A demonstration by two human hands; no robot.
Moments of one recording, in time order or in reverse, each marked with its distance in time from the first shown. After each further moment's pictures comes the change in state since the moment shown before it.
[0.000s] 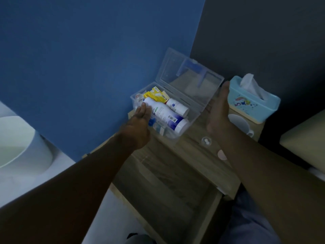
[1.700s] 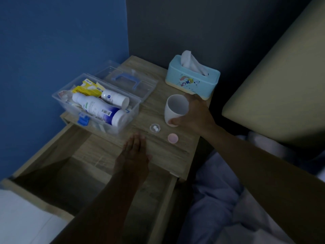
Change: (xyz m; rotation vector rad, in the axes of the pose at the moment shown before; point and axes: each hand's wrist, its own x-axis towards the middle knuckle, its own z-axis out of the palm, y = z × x) left_hand -0.037 0.130 0.120 0.176 -0.167 0.165; right_hand 0.003 -0.009 -0.161 -1.300 -0.058 -0.409
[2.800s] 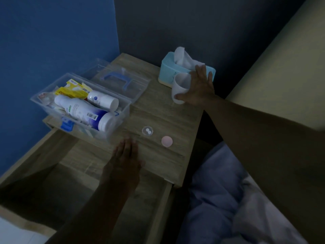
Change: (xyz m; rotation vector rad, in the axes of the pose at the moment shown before) left_hand 0.004 -0.007 0.009 -0.015 0.079 0.058; right_hand 0.101 0.048 -0.017 -0.341 0.034 -0.010
